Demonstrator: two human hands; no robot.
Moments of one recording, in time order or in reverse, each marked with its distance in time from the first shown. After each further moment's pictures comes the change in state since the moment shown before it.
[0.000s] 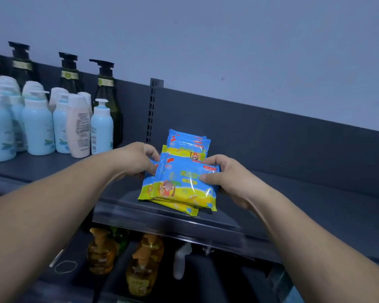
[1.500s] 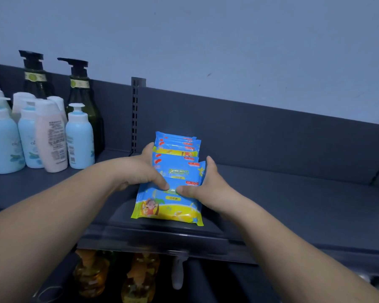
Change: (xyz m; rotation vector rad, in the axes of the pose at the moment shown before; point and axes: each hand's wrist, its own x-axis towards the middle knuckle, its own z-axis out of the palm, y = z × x) left_hand 0.028 0.009 0.018 -0.050 -0.253 0.016; right_hand 0.011 0.008 0.031 -0.228 0.177 0.029
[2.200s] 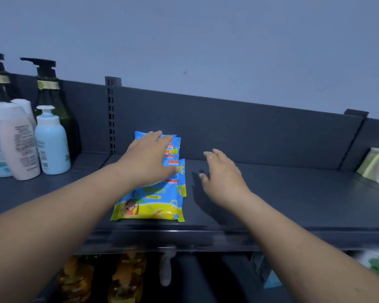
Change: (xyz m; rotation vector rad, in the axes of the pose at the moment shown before) left_hand -0.006 0.045 0.042 0.907 0.359 0.403; right_hand -0.018 0.009 -0.047 -0.795 0.254 -0.075
